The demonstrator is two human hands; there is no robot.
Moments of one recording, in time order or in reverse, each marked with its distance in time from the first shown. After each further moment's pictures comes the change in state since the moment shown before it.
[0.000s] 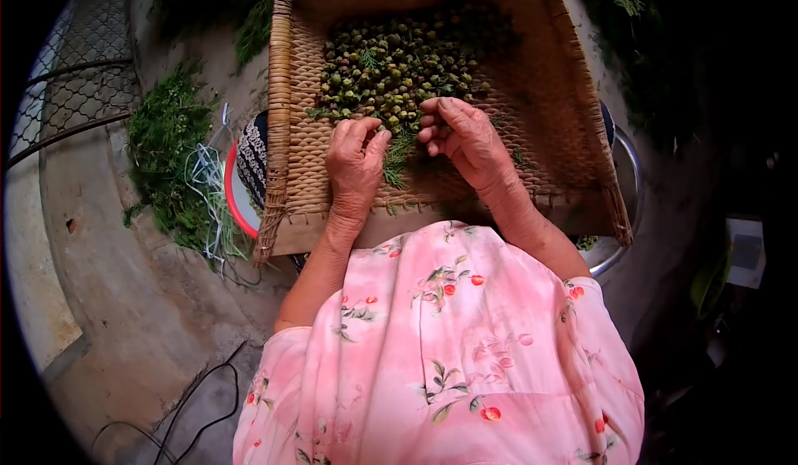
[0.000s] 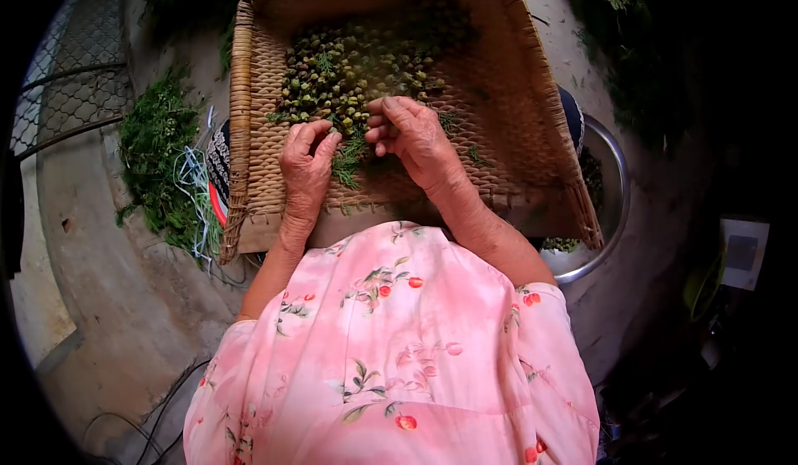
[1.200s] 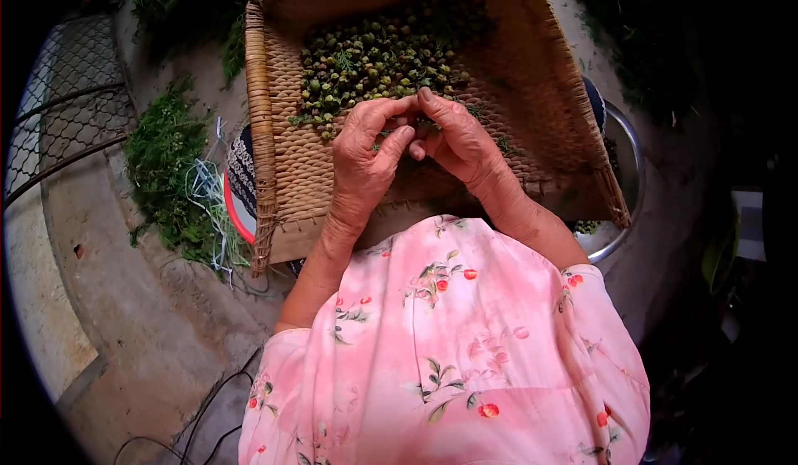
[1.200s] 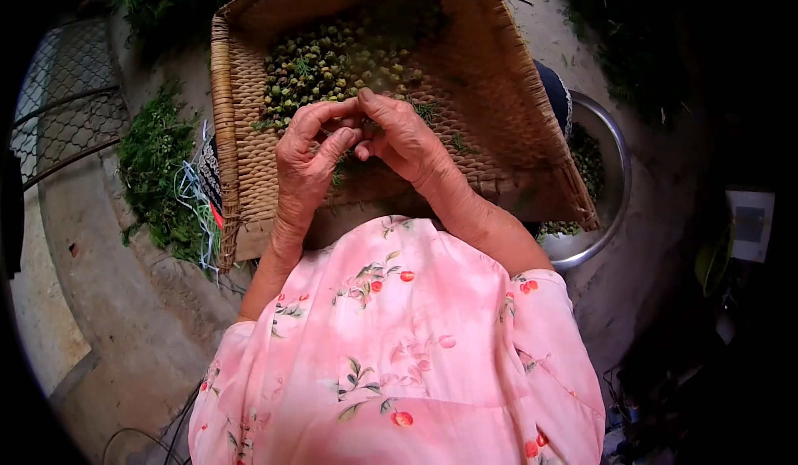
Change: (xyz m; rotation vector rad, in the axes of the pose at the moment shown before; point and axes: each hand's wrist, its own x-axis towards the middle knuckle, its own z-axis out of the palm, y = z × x) left_hand 0.023 0.055 -0.001 -0.400 -0.189 0.094; right_hand -0.002 -0.007 0.001 0.094 -0.114 0.062
